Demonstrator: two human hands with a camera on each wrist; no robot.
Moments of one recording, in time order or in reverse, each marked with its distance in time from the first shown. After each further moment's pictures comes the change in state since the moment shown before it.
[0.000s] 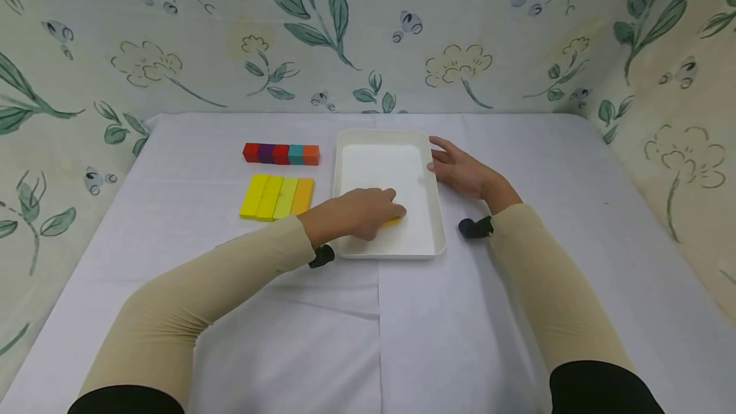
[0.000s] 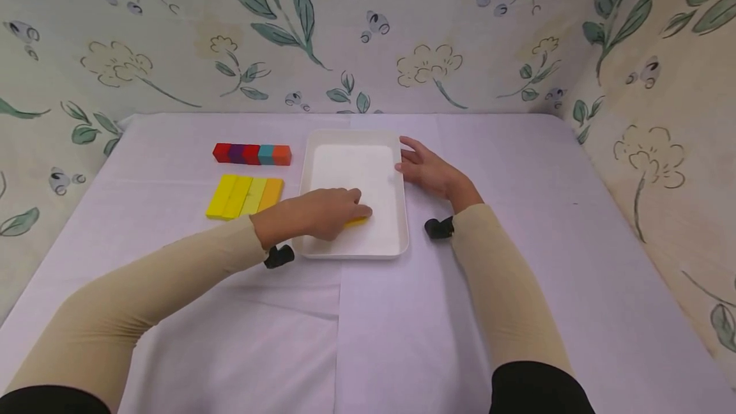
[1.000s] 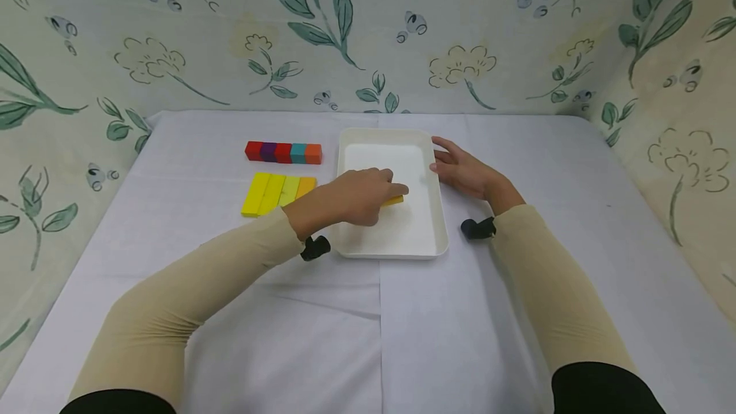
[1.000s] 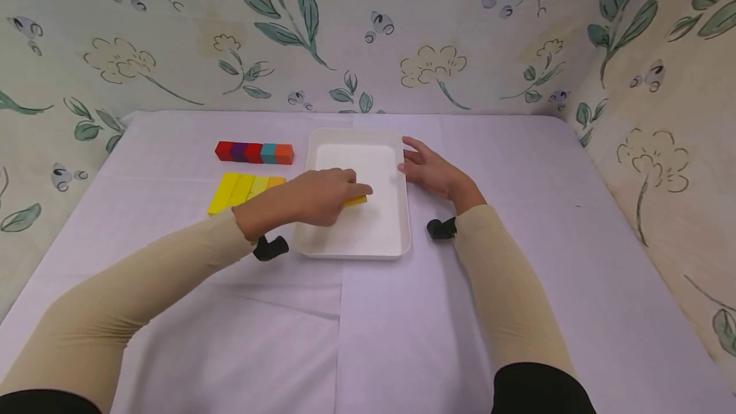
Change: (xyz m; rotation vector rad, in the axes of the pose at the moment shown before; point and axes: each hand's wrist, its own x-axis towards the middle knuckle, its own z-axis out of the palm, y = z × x) left_hand -0.015 -0.013 -0.023 -0.061 0.145 -0.042; right_hand -0.012 -0.019 0.005 -0.027 -0.021 0.033
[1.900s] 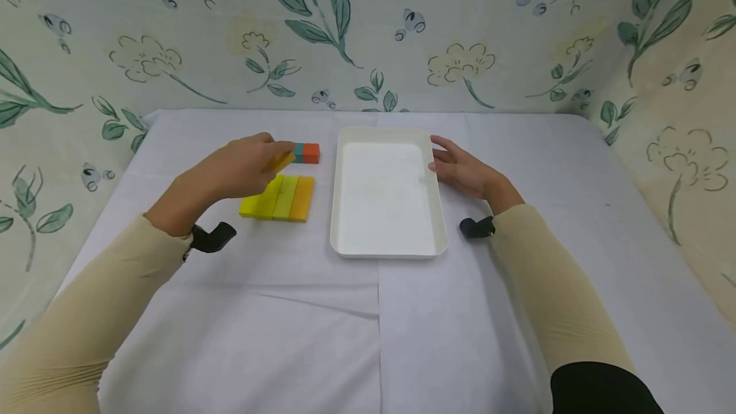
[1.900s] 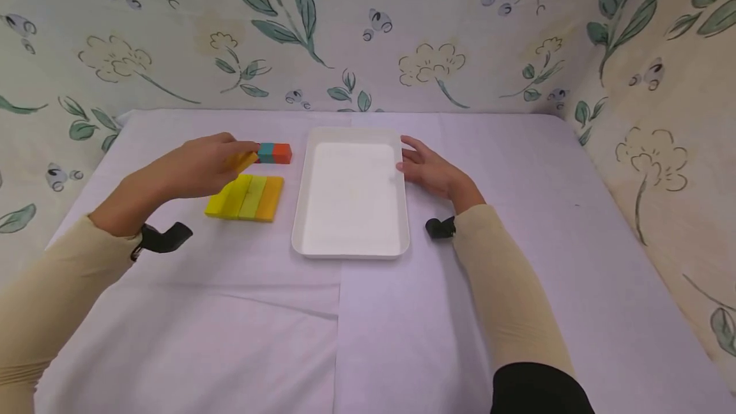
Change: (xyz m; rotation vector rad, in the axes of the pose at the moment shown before) left_hand -0.102 -0.118 -0.011 -0.199 0.102 -0.339; right_hand 0.001 0.004 -0.003 0.054 -0.016 -0.019
